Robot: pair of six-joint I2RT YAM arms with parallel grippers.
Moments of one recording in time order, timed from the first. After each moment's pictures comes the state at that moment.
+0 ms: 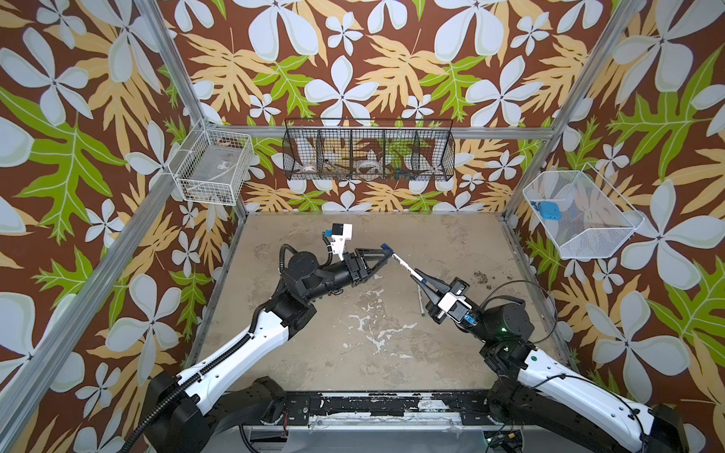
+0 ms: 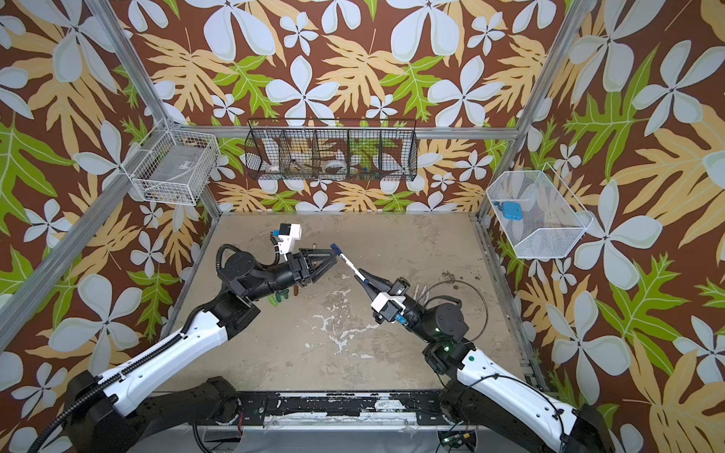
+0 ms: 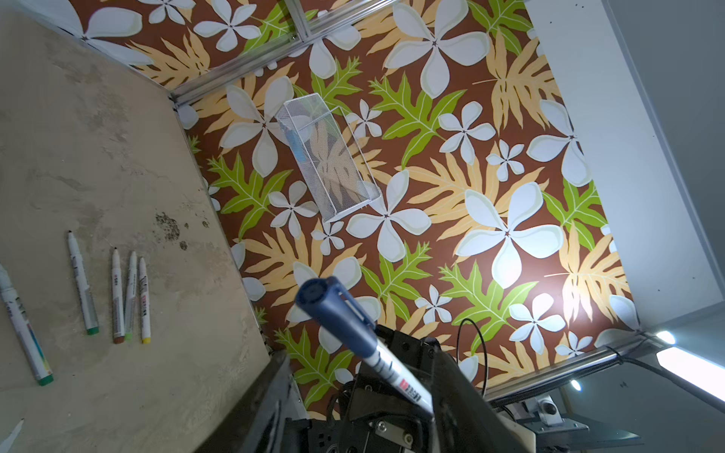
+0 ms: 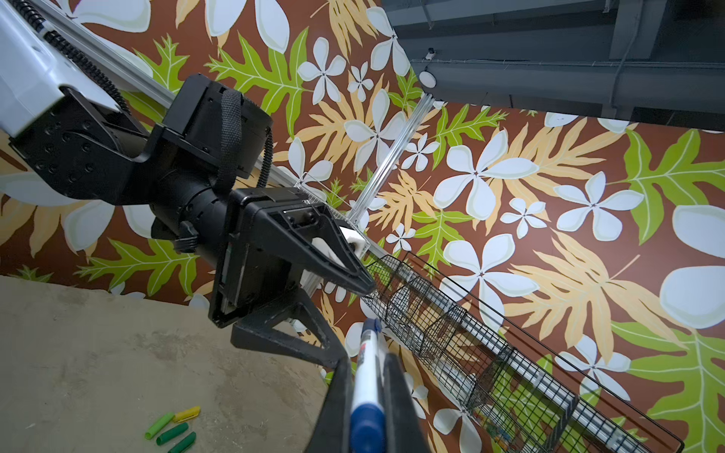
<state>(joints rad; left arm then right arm) -0.62 1.12 0.86 0.43 0.53 -1.28 0.78 0.82 0.52 0.70 -0.22 -0.54</state>
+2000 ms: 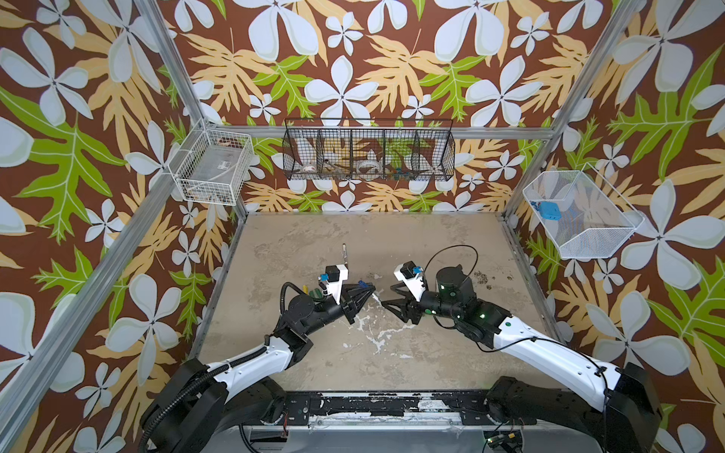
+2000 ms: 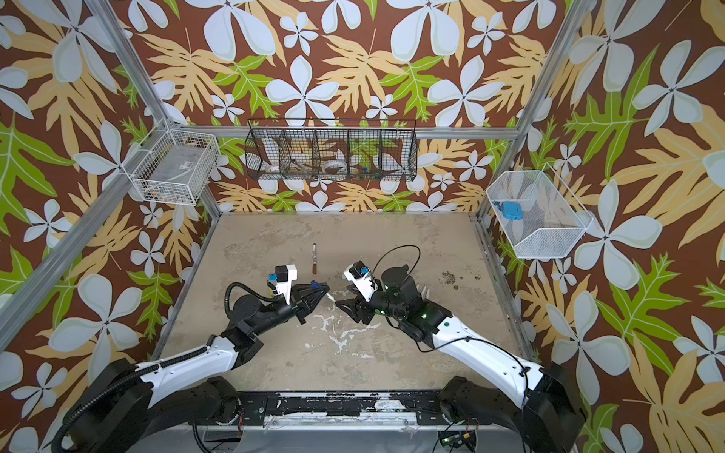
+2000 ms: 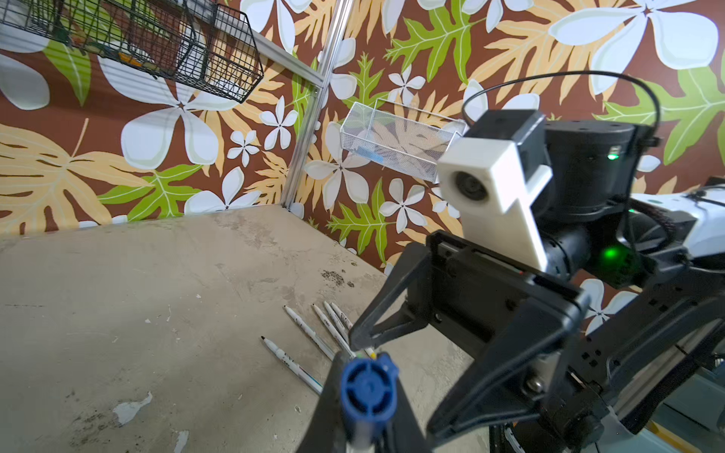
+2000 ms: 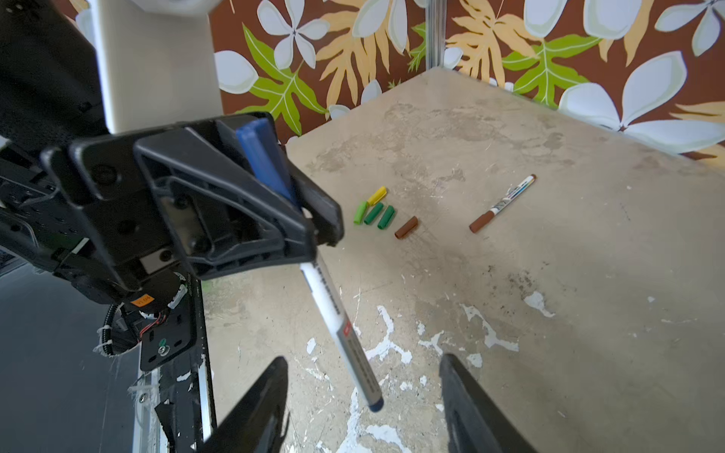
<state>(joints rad) -0.62 1.14 0.34 0.96 0.42 -0.43 0.71 1.14 0.76 -0.04 -0.40 0.04</state>
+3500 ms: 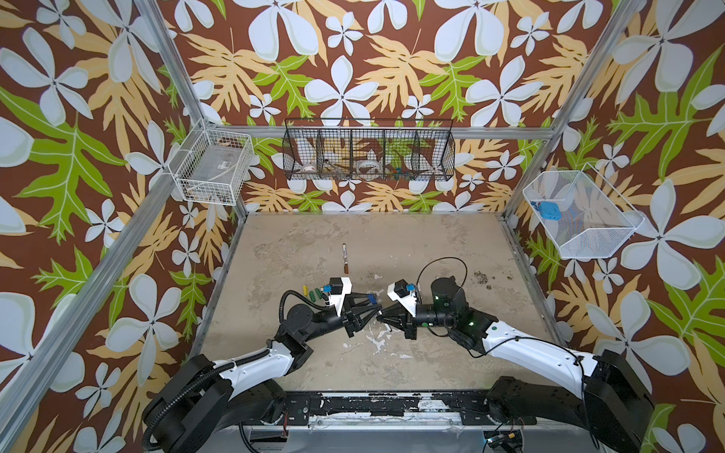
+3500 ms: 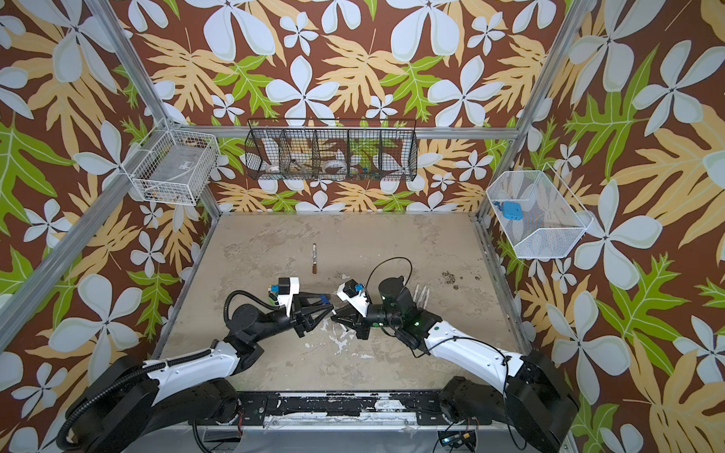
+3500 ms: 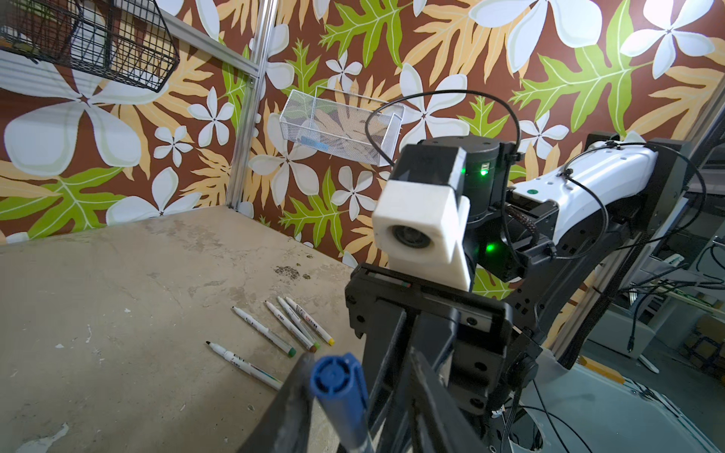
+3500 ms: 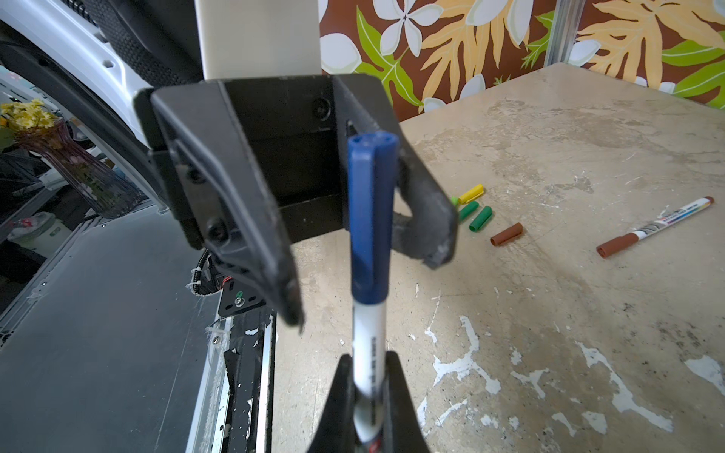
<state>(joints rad) -0.66 1.15 0.28 1.08 0.52 -0.42 0.74 1.19 0.62 0.19 -0.67 0.01</state>
